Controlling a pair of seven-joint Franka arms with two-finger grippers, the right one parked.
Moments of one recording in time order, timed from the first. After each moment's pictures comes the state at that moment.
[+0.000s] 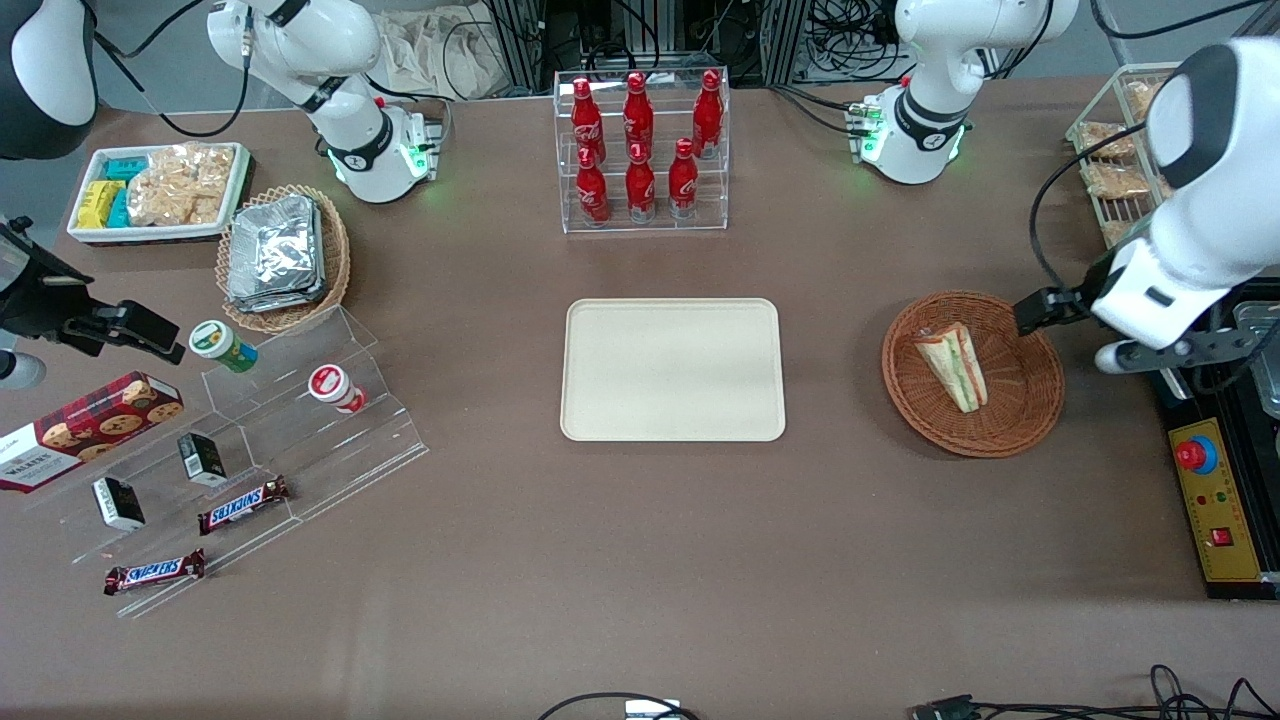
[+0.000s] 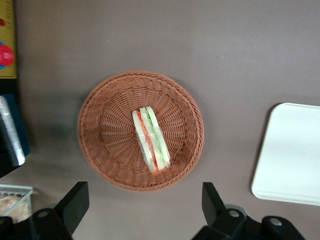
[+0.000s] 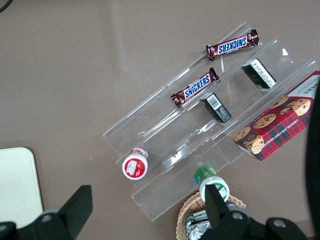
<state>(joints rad) -0.03 0.01 -0.04 -1.88 0.03 1.78 -0.17</state>
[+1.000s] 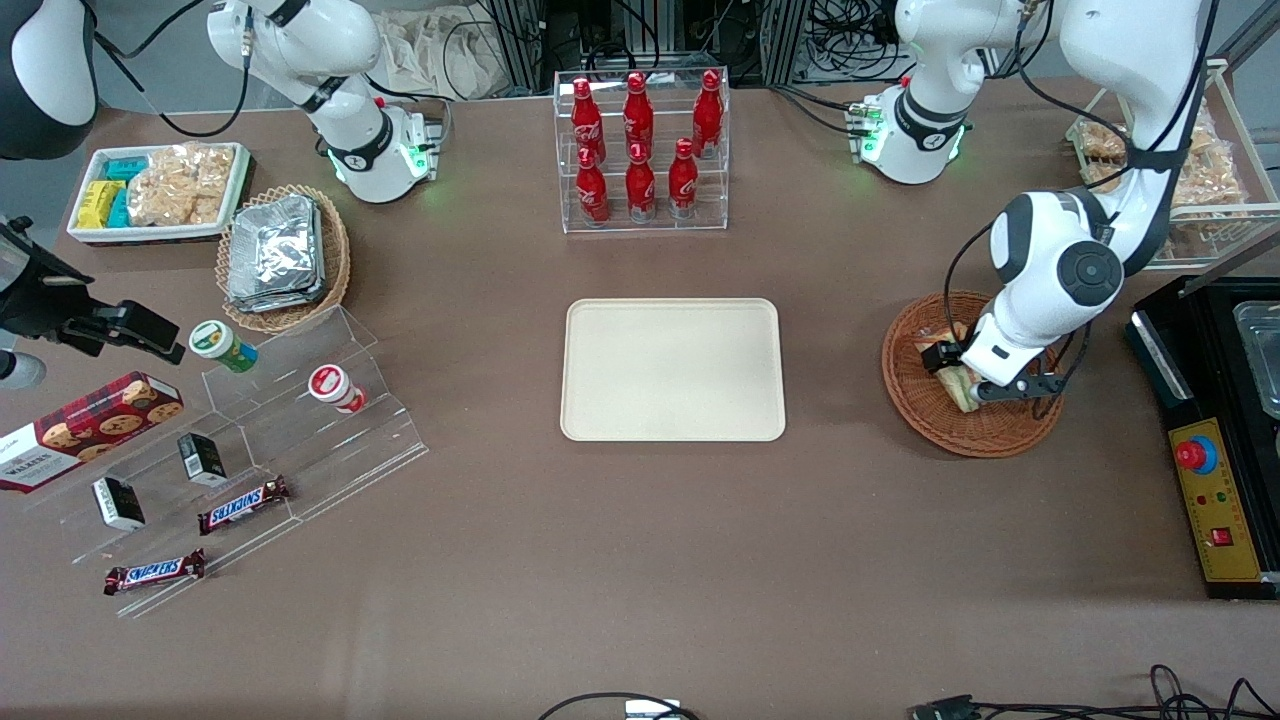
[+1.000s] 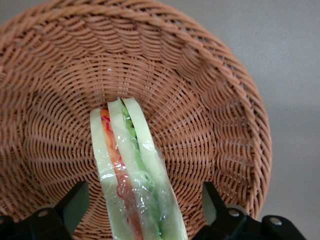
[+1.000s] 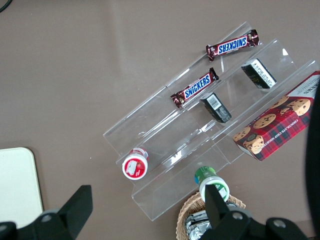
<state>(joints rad) -0.02 0.16 -0.03 -2.40 0.03 2.48 -0.17</state>
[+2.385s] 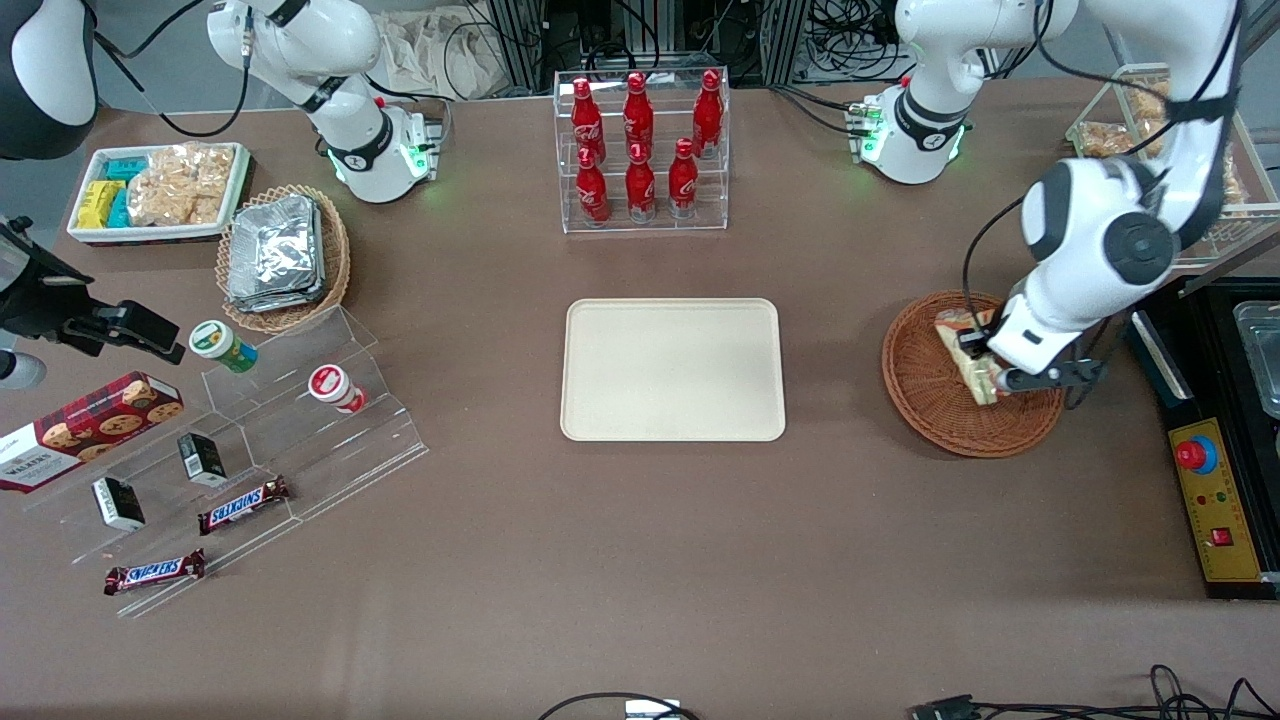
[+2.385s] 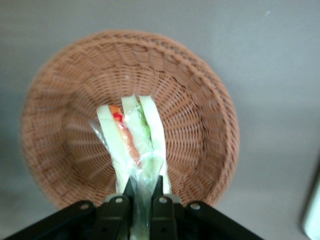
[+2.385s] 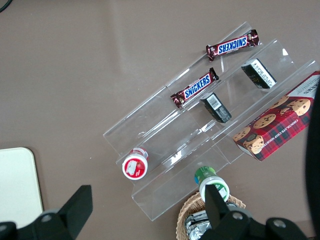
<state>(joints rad) -0.02 0.00 -0.04 -2.22 0.03 2.11 -0.17</state>
